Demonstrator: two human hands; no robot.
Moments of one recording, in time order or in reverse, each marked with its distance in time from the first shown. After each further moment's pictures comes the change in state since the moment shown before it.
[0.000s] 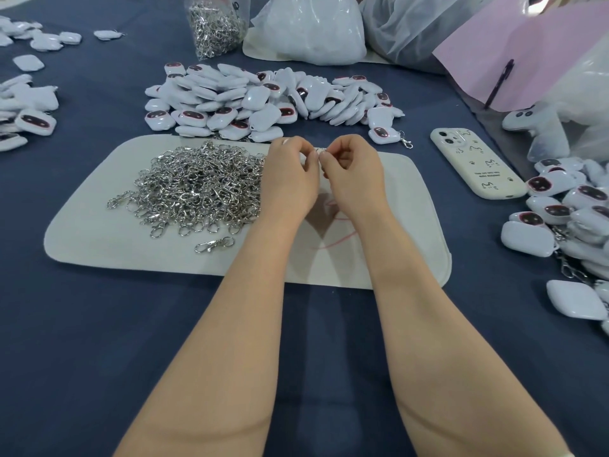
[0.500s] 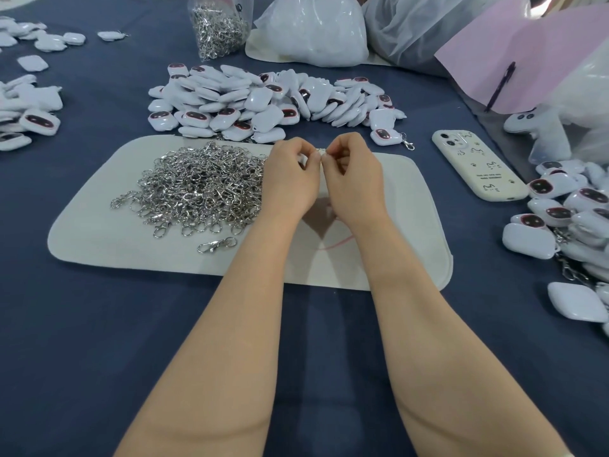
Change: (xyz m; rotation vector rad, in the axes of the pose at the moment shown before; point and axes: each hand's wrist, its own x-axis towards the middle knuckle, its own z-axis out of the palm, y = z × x) left_hand 0.001 0.001 -0.002 -0.069 -0.024 -0.035; right_hand -0.005 0.001 0.001 -0.114 0.003 -0.156
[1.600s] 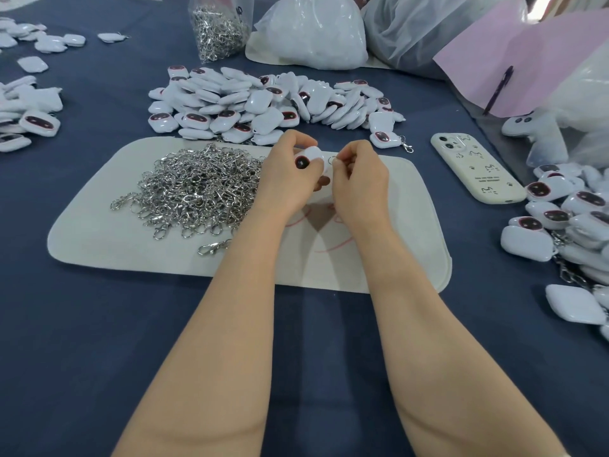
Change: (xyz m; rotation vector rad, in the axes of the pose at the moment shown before) left_hand -0.003 0.005 -0.010 -0.427 -0.156 -0.125; right_hand 0.000 0.003 -0.003 -0.156 0.078 0.045
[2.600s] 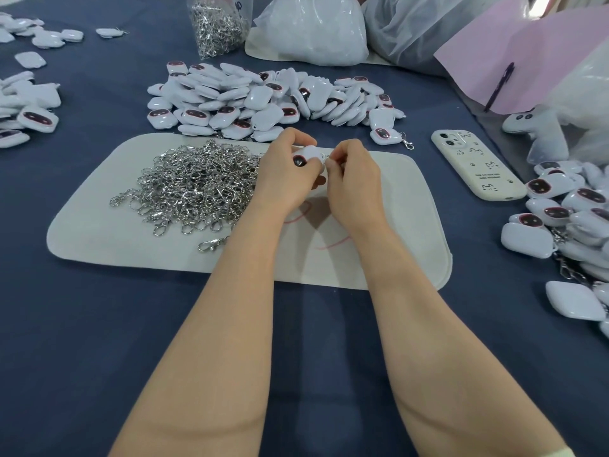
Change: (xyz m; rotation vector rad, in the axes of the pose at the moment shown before) left_hand 0.004 -0.005 -0.003 0.063 0.023 0.007; right_hand -0.004 -0.001 0.003 0.007 -0.102 -0.017
